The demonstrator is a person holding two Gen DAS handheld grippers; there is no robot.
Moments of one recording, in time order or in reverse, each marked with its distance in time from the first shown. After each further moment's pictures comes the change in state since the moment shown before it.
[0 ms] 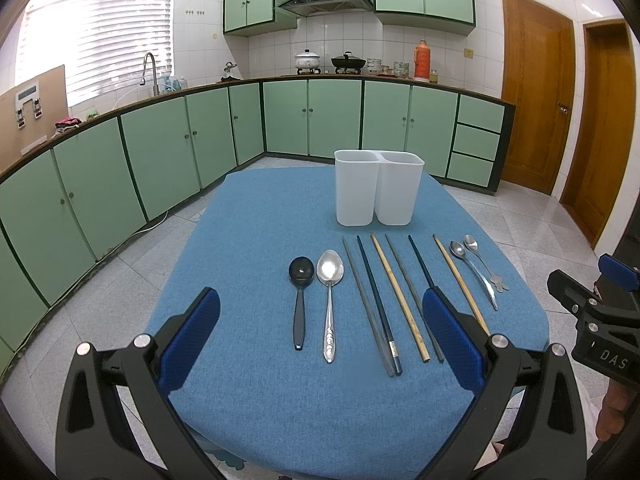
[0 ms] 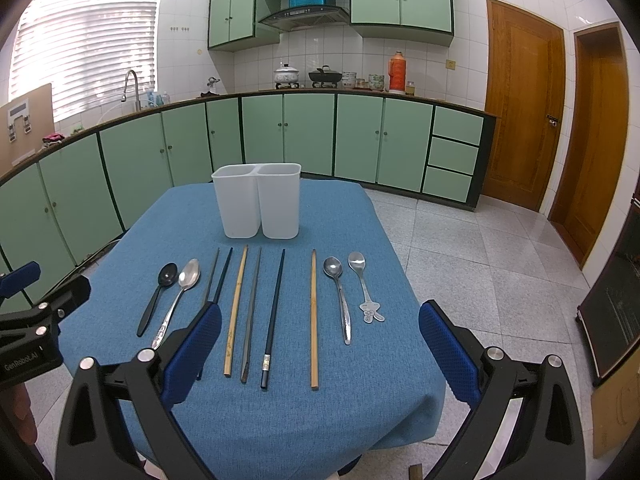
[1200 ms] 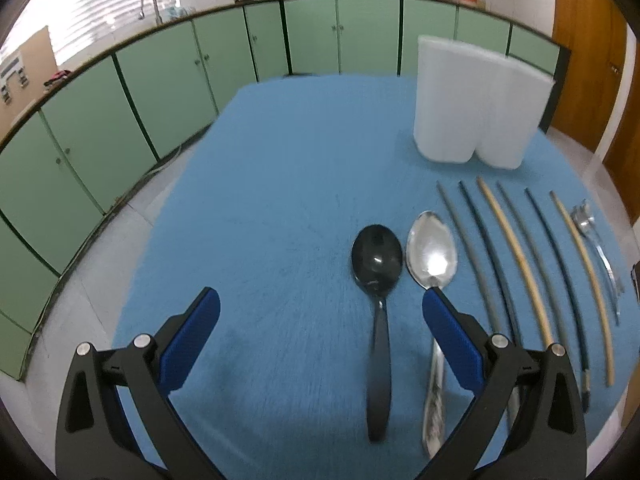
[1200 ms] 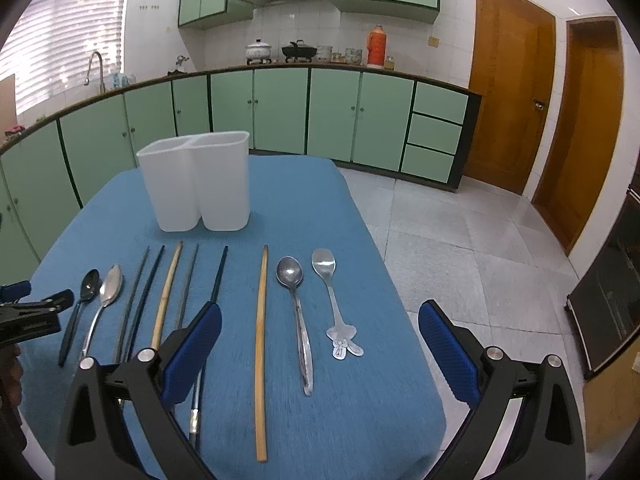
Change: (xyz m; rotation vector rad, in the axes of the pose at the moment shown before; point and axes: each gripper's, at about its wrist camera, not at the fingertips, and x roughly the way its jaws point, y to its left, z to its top) left arm 0.186 0.068 0.009 -0.007 0.313 0.109; right arm 0.109 -0.027 0.008 0.016 0.084 -0.100
